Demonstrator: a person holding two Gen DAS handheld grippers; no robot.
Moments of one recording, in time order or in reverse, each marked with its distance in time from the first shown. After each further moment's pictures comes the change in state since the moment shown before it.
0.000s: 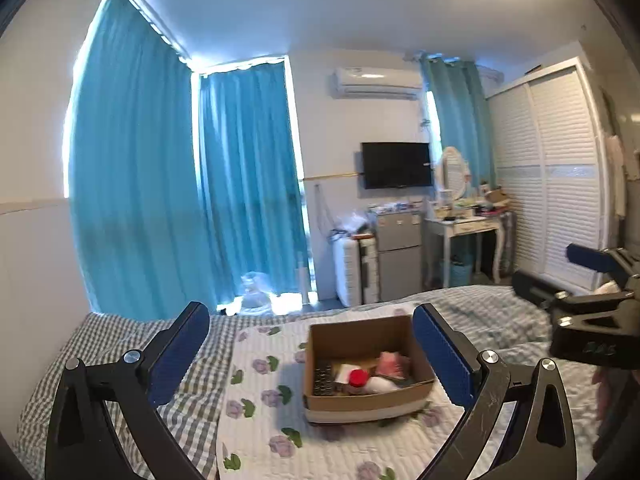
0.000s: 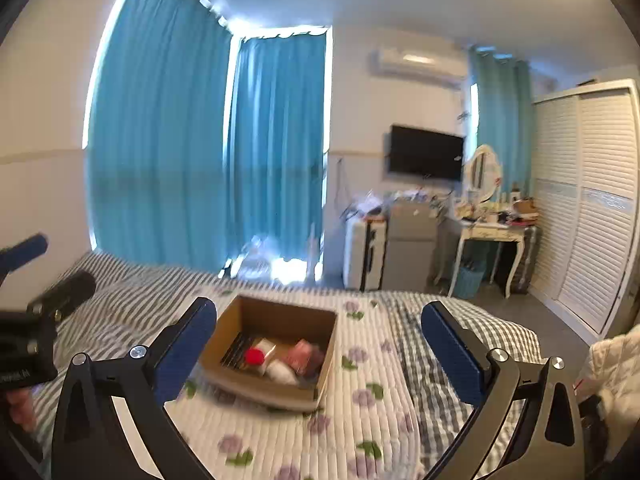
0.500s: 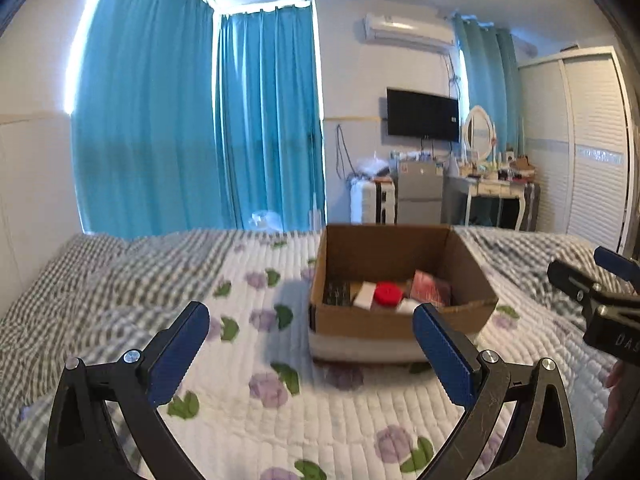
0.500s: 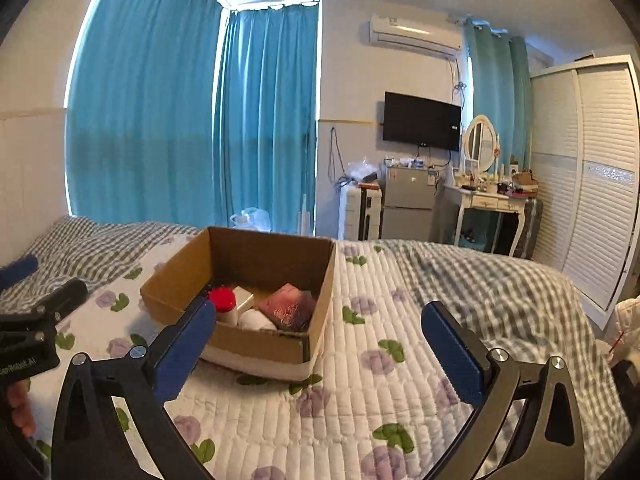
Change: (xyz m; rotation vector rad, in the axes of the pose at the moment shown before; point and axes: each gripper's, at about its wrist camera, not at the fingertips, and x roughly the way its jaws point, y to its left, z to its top) left arm 0.089 0.005 -0.126 -0.072 0.178 0.029; right arm 0.106 -0.009 -0.127 0.020 0.088 -0.011
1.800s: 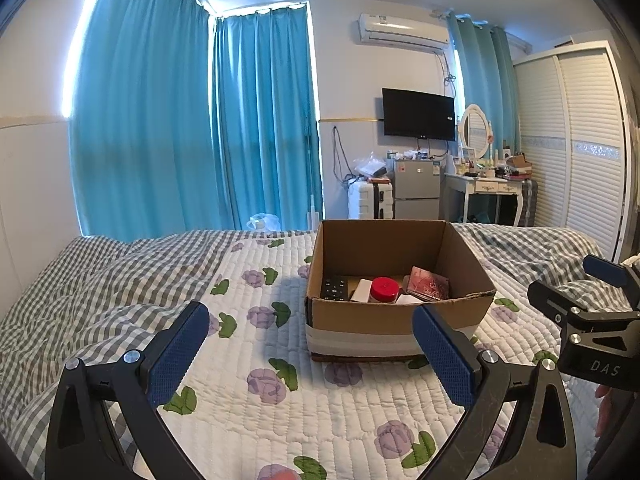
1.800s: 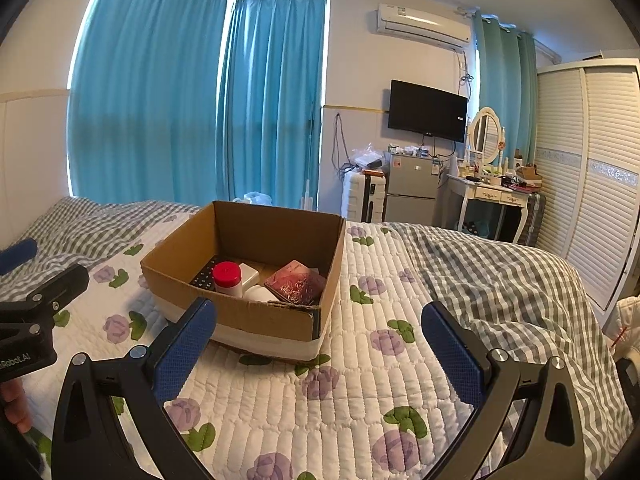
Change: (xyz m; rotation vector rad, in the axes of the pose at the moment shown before) left arm -0.008 -0.005 -0.001 0.012 -0.020 -0.002; right arm 0.010 0.013 -0.021 -0.046 0.048 -0.005
